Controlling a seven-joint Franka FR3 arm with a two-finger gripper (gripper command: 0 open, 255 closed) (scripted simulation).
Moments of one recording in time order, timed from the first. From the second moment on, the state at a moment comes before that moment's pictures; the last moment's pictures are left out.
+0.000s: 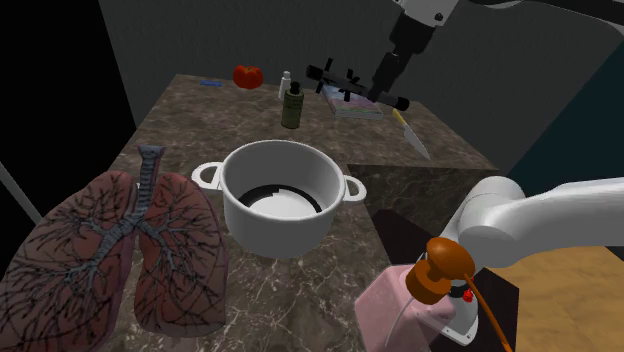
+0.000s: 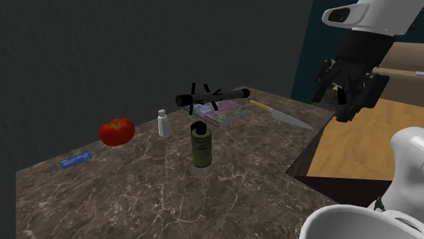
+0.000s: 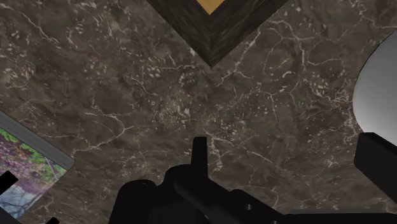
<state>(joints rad) 0.01 -0.82 -0.02 -2.32 -0.01 1.68 -0.14</state>
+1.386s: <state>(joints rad) -0.06 -0.01 -0.02 -1.75 -0.02 1.81 0.11</state>
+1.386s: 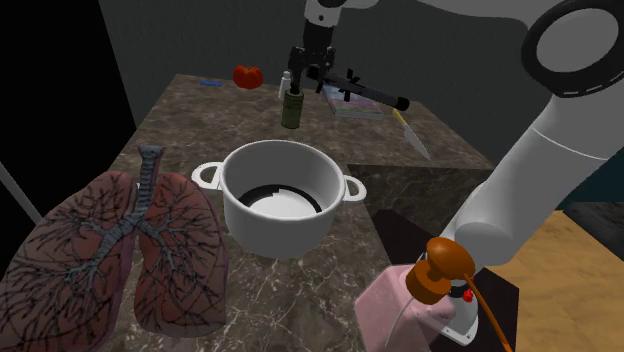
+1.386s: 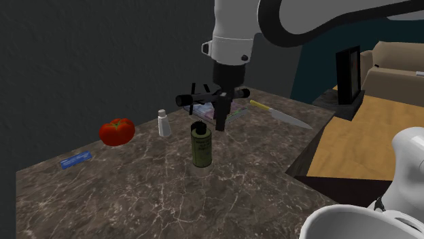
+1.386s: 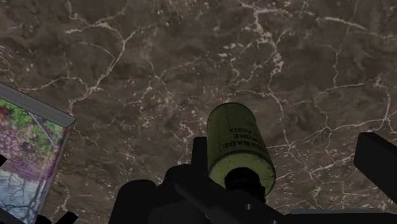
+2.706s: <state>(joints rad) -0.07 0.19 -0.03 -1.64 -0.02 1.87 0.15</state>
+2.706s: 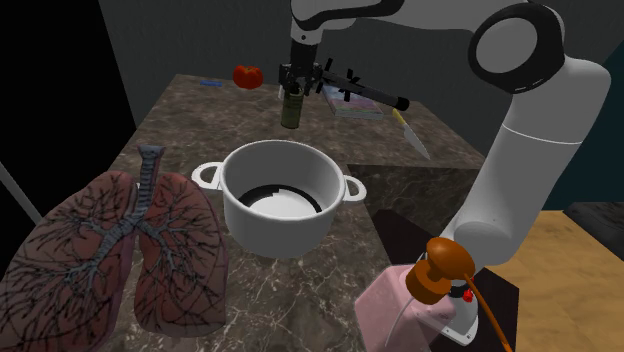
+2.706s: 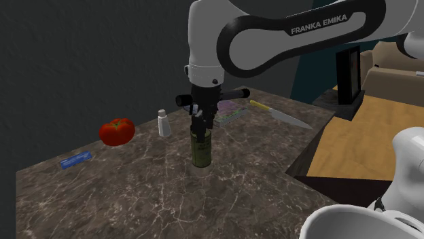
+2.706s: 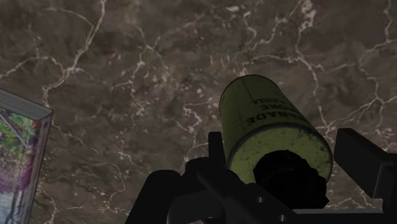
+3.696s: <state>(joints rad) -0.08 0.19 -0.03 -1.49 -0.02 1.72 0.15</state>
